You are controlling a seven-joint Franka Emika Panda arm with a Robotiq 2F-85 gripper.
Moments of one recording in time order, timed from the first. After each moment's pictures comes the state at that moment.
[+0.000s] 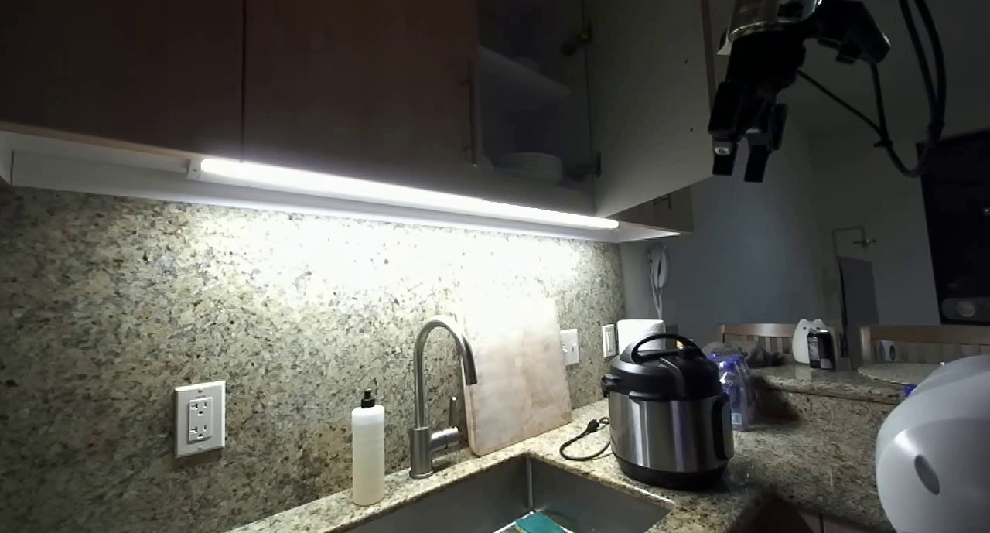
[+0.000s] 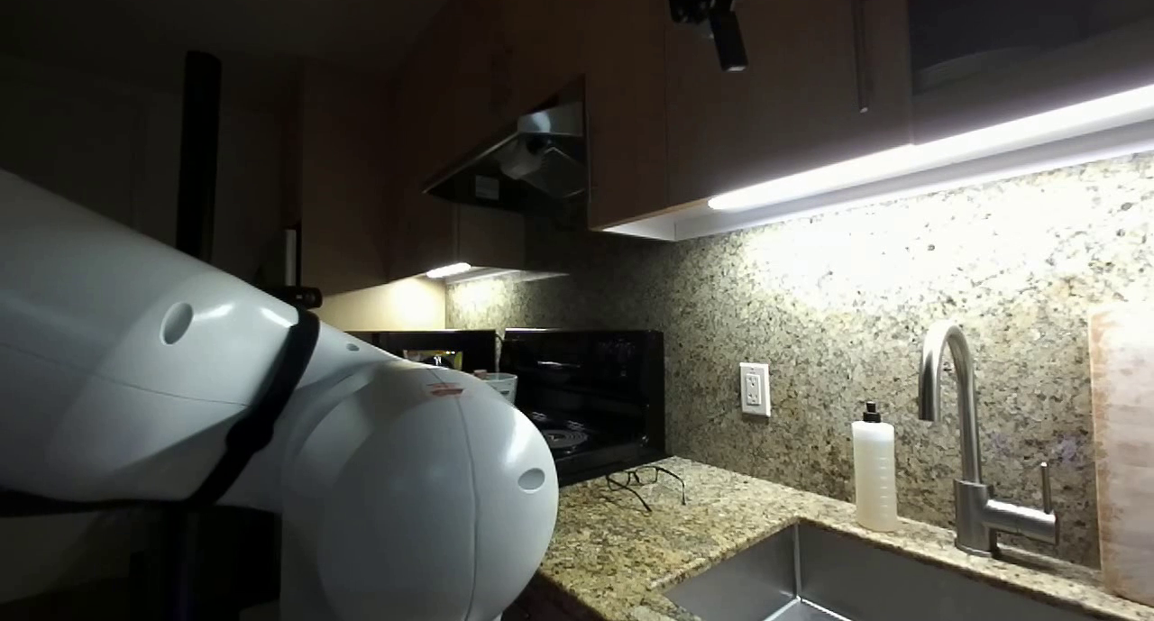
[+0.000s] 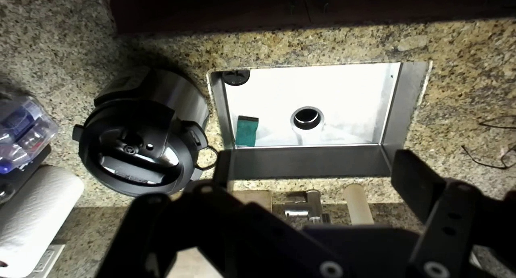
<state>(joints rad) -0.08 -1.09 -0.25 -2.11 -0.22 1.36 -0.22</state>
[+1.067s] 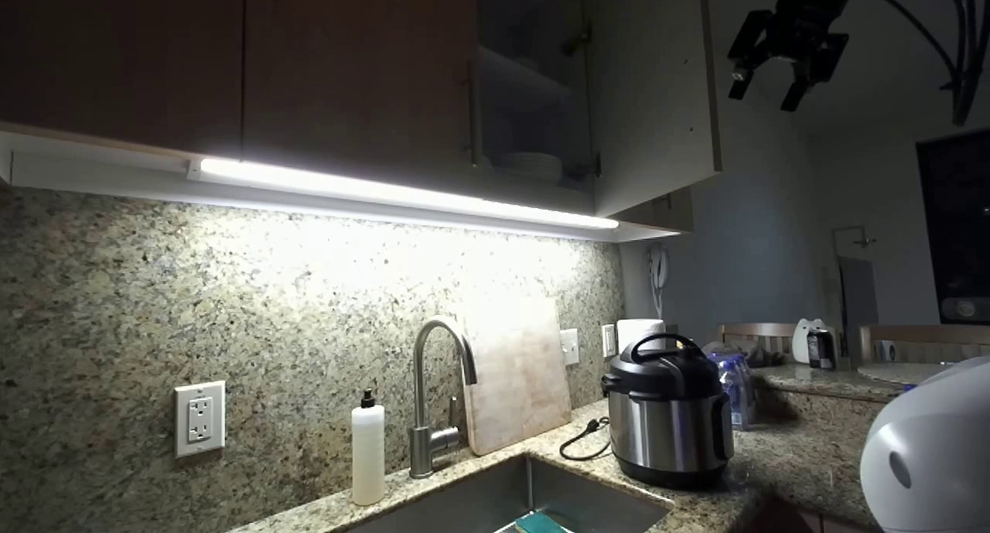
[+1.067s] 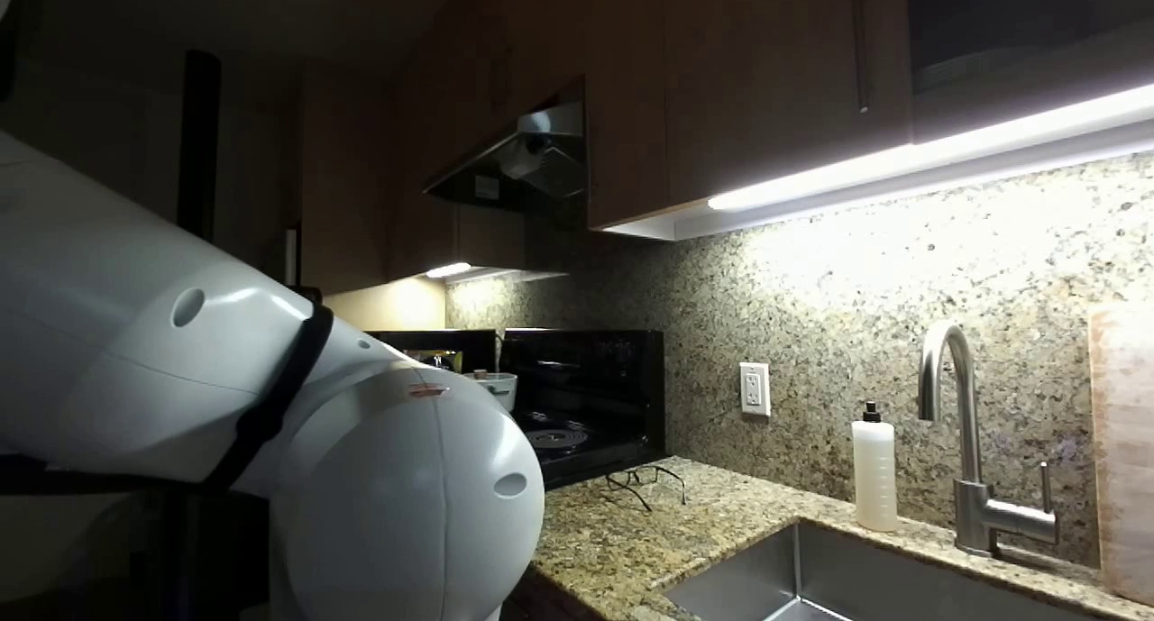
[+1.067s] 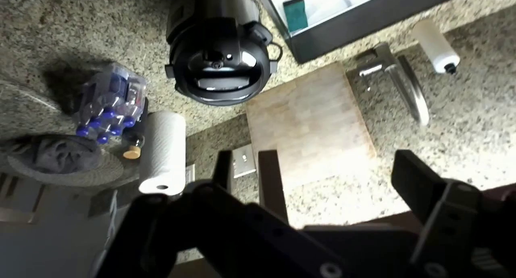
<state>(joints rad) -0.16 -1.02 -0.34 -1.86 -0.23 1.53 0.02</state>
